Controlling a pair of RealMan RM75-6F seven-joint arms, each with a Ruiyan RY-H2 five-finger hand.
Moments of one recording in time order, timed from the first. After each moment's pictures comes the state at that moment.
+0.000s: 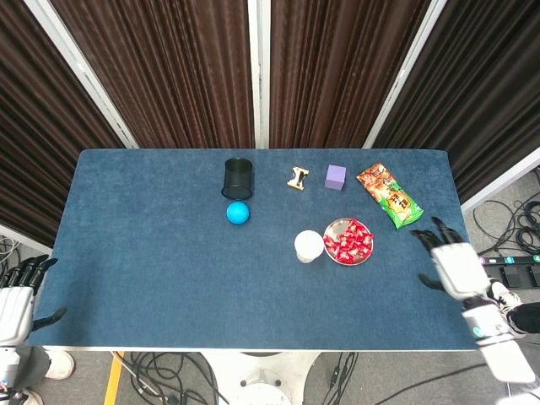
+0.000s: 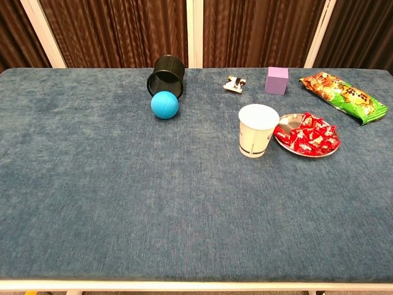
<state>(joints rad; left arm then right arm) -0.02 -1.20 -0.02 -1.50 1.48 1.52 0.00 0.35 -1.14 0.11 -1.57 -1.47 1.15 -0.15</state>
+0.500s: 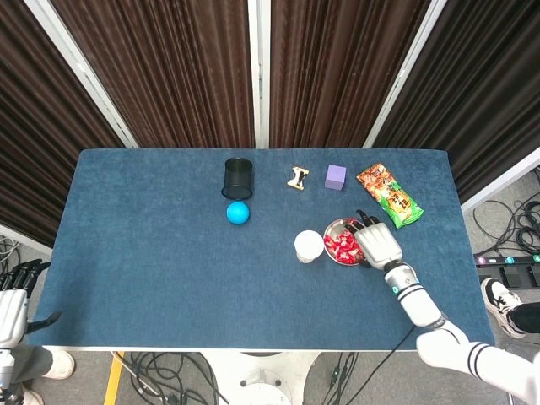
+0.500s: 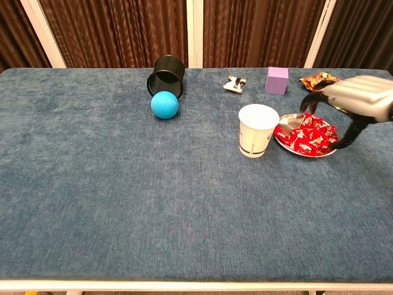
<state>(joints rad) -0.01 -1.21 -0.02 -1.46 1.45 1.50 -0.04 0.63 -1.51 0.16 -1.25 -1.25 0.82 -0.37</state>
